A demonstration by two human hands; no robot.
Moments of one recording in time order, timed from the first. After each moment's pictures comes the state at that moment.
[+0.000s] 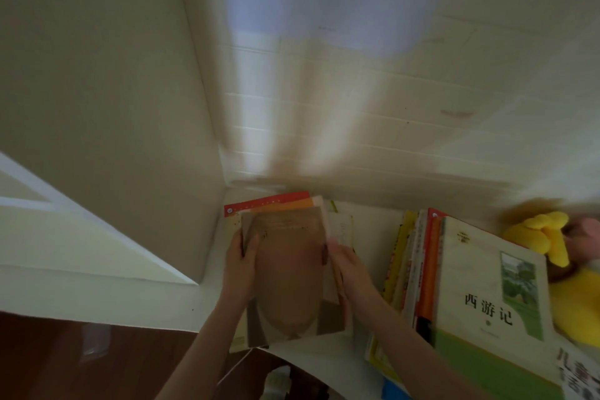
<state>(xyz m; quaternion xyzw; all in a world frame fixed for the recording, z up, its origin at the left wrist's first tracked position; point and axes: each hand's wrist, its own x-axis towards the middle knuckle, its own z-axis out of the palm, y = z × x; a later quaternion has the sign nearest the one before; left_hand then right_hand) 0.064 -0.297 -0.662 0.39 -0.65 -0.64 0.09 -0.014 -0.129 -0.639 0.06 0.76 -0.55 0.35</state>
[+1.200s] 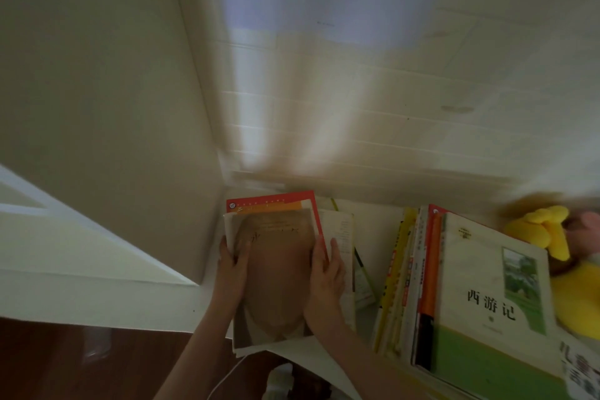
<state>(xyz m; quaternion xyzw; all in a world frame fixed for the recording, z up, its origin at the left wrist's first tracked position) 0.076 -0.305 -0.669 0.44 -0.65 -0.62 0.04 0.035 -0.160 -0.666 -0.11 0.95 -0.22 0.19</state>
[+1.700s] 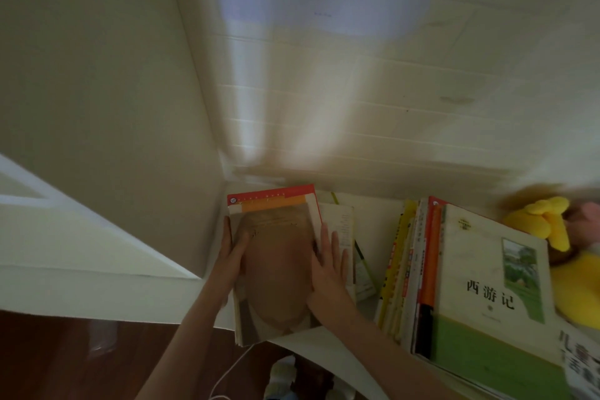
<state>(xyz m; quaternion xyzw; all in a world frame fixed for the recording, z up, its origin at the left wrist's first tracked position) 0.077 -0.322 -0.668 0.39 -0.58 -0.71 -0.01 0.027 -0.144 -0.674 -0.29 0.93 -0.17 0.15</state>
